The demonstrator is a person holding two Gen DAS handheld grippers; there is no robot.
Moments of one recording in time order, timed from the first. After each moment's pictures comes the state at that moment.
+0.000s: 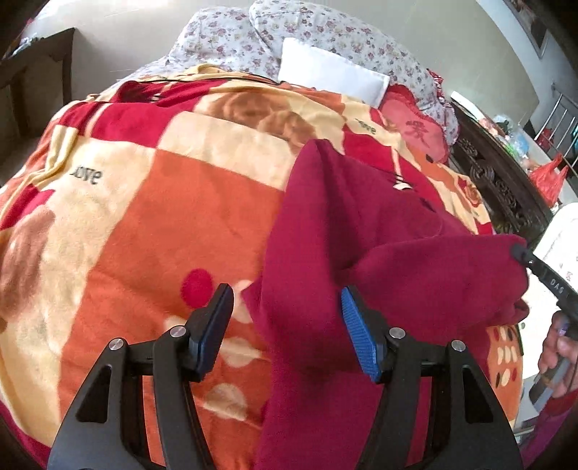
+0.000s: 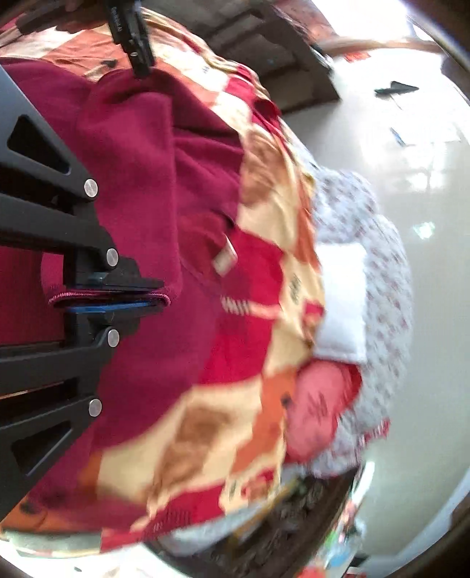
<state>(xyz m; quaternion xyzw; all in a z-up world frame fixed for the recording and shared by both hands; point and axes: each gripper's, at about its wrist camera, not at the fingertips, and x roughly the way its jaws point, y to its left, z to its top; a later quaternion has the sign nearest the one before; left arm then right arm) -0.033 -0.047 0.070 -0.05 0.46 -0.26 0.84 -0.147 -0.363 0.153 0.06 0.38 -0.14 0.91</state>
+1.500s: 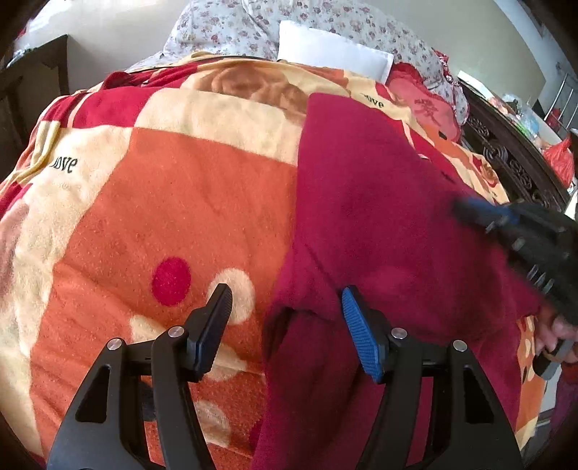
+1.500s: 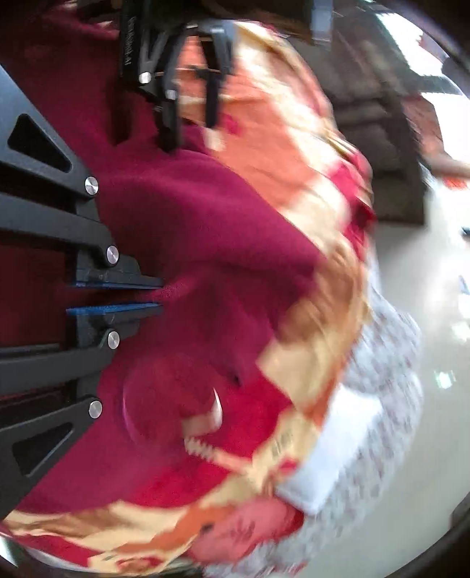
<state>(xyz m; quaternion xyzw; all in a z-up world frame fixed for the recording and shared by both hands) -0.027 -0.075 0.034 -0.01 0.47 -0.25 0.85 -0.064 -0.272 0.101 -0.09 0.41 0.07 0.90</state>
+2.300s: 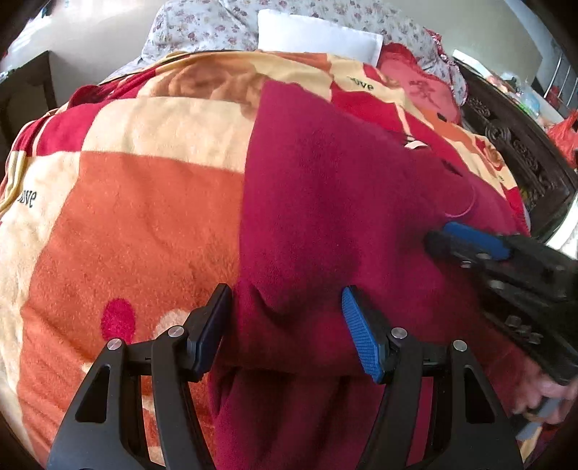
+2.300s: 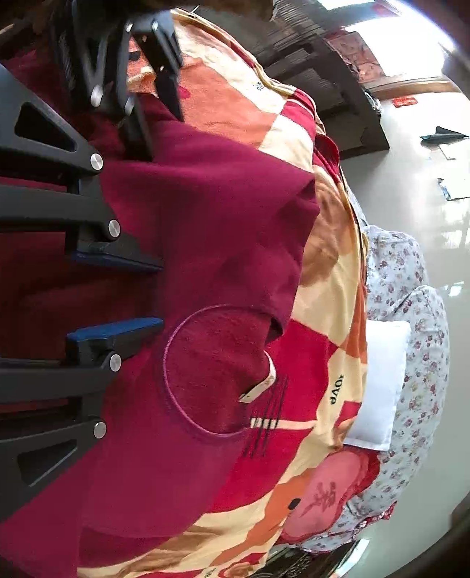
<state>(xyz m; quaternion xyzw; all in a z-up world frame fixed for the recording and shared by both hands) -0.004 -0.123 0.025 0.03 0.48 -0.25 0.84 -0.051 -0.278 0.064 0.01 0.45 0.01 0.90</state>
